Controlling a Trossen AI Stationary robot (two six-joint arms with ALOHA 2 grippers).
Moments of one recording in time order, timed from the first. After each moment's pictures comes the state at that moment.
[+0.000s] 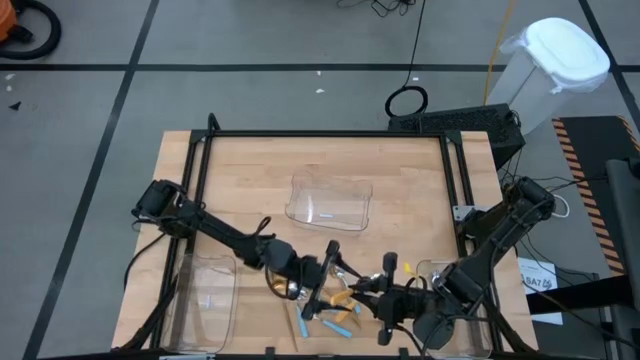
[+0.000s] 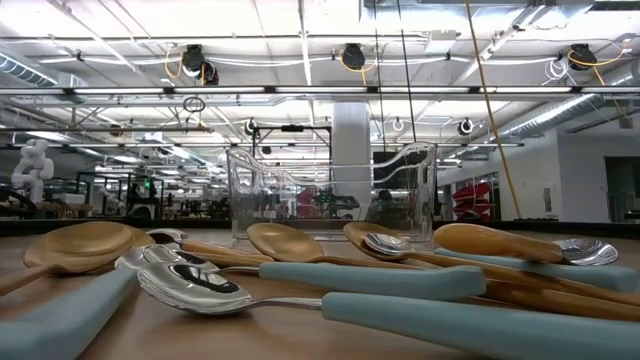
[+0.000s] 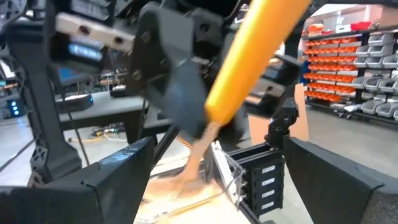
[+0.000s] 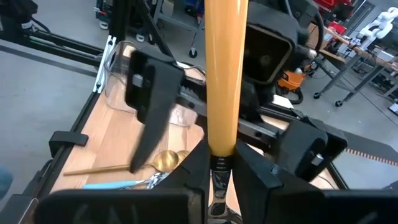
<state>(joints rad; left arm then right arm) -0.40 1.85 1.15 0.82 0.02 0.12 0.79 1.58 1.39 -0.34 0.91 0.07</state>
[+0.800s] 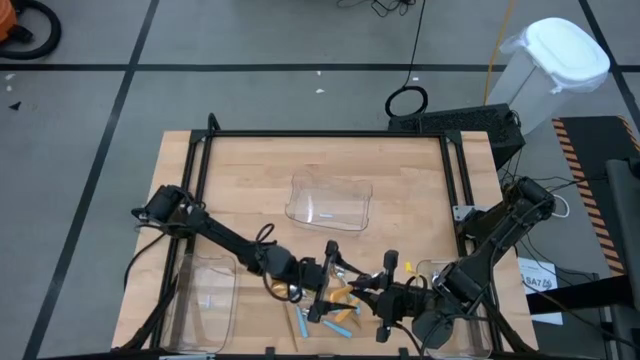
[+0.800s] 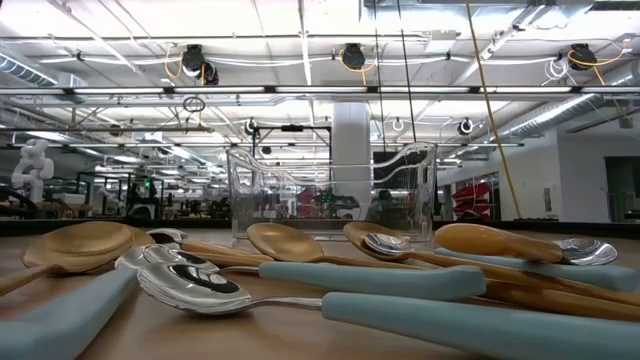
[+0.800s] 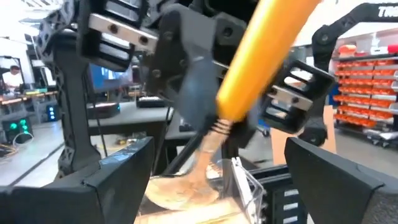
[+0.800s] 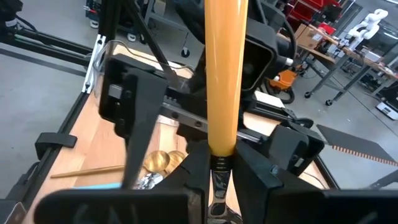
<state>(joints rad) -0.42 1.92 1.15 0.99 -0.11 0.11 0.78 1.58 1.39 -0.34 0.94 0.06</state>
